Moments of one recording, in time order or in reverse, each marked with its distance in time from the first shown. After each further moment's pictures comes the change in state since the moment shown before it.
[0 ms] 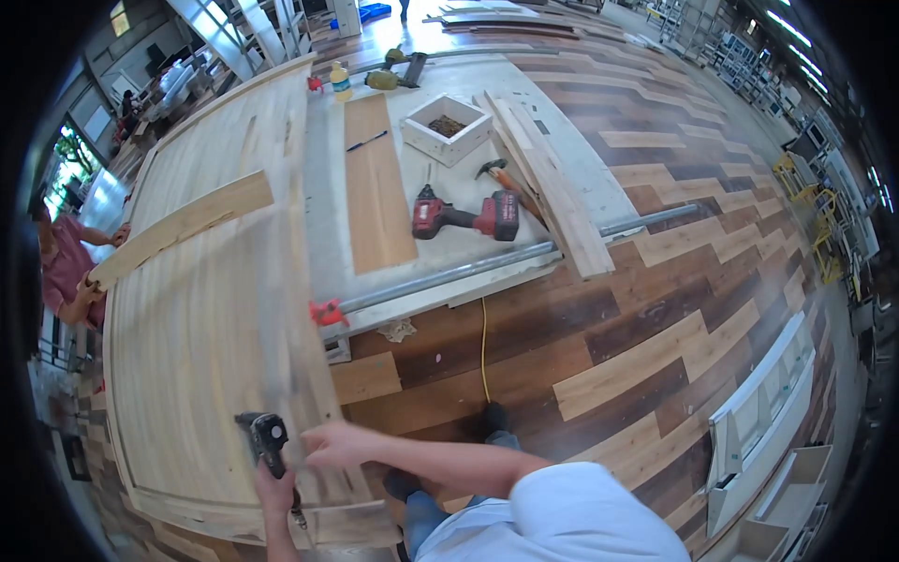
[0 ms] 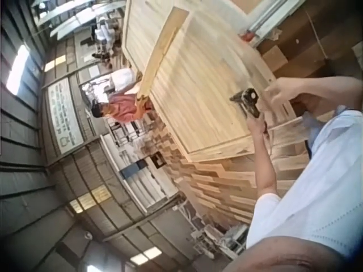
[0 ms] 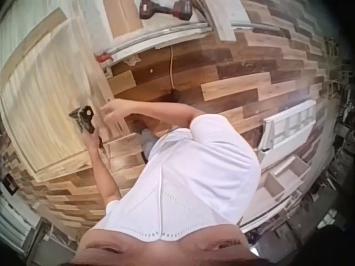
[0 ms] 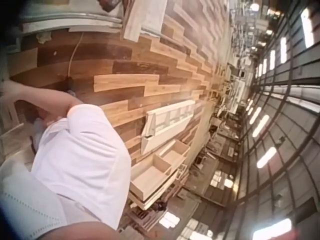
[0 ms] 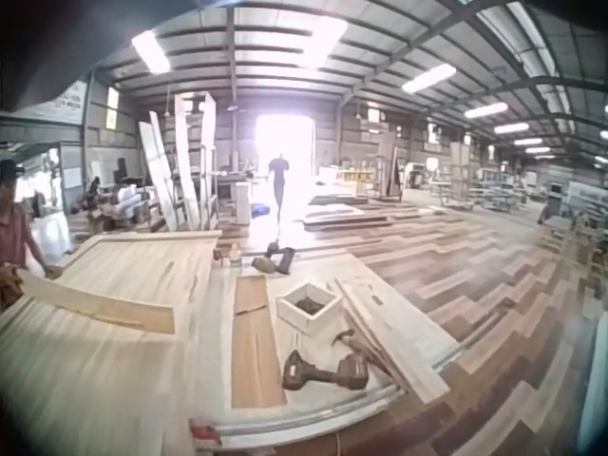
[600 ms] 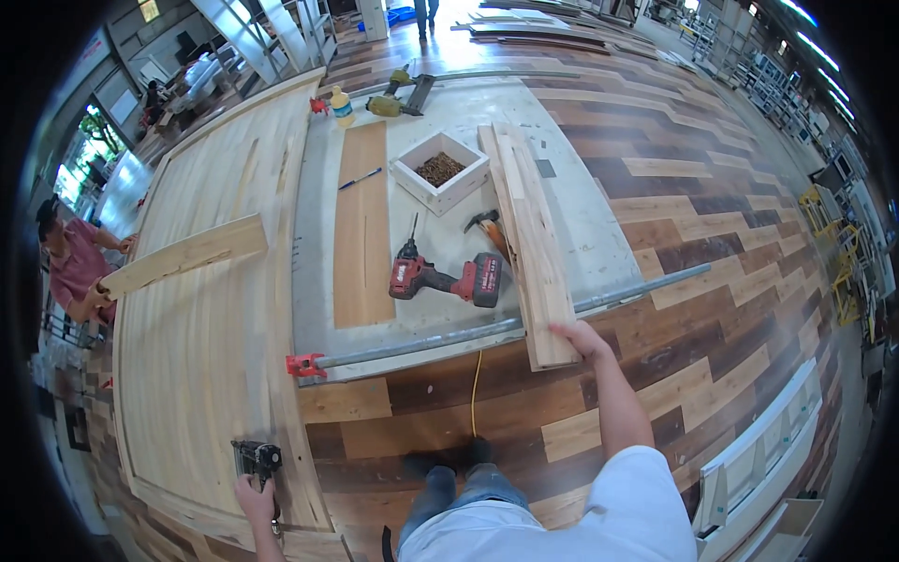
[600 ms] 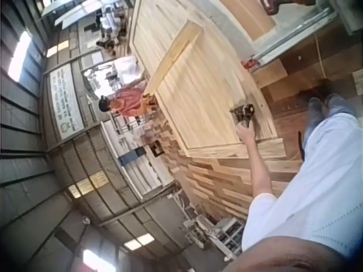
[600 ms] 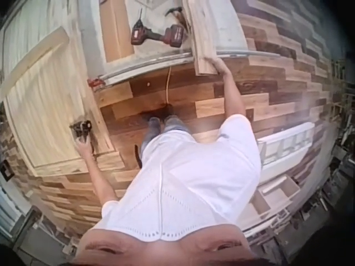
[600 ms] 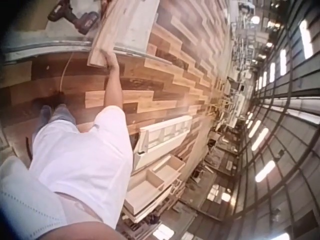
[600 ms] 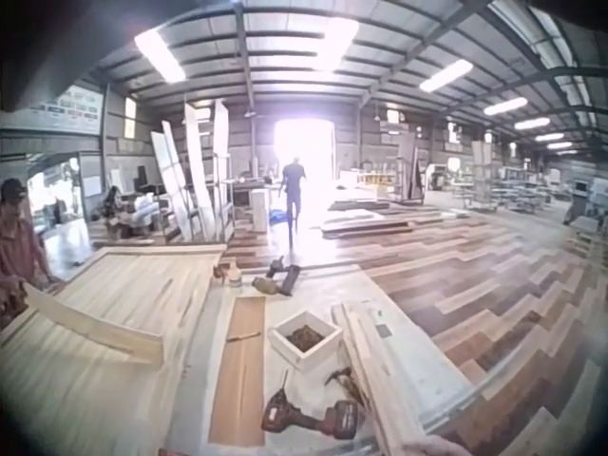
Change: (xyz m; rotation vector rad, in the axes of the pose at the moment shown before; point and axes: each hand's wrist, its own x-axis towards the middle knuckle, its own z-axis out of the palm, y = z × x) left_hand 0.006 0.030 0.032 0.299 0.168 -0.130; right_hand -0.252 0.134 -0.478 0.488 0.758 0.352
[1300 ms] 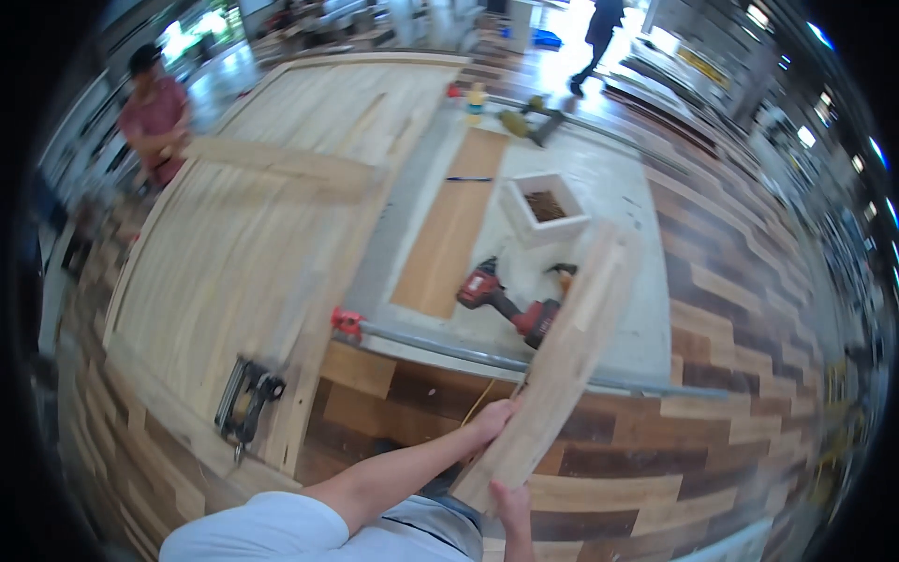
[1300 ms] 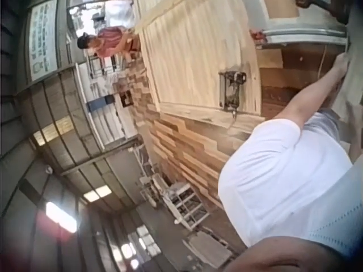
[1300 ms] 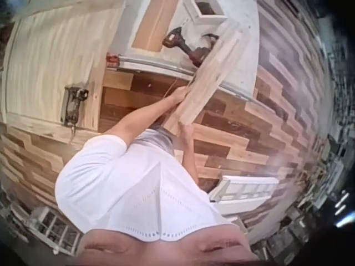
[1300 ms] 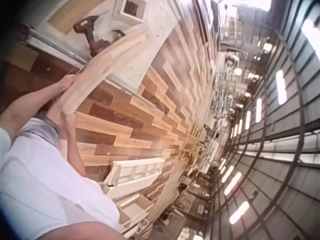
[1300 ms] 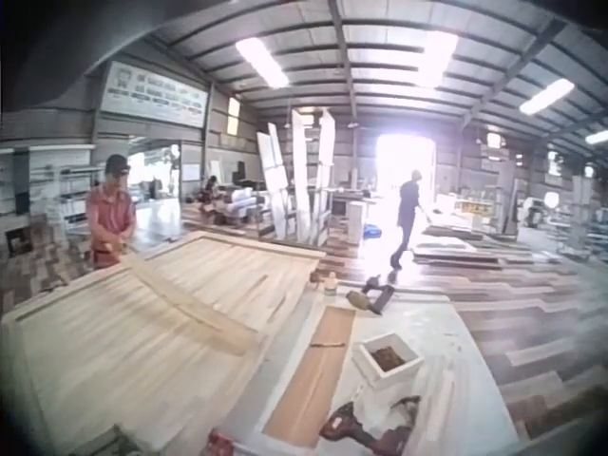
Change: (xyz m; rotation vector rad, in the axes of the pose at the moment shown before) left_hand -0.078 0.460 0.178 -1.445 -1.130 0.021; right_hand -0.194 0.111 0.142 -0.180 0.091 -0.101
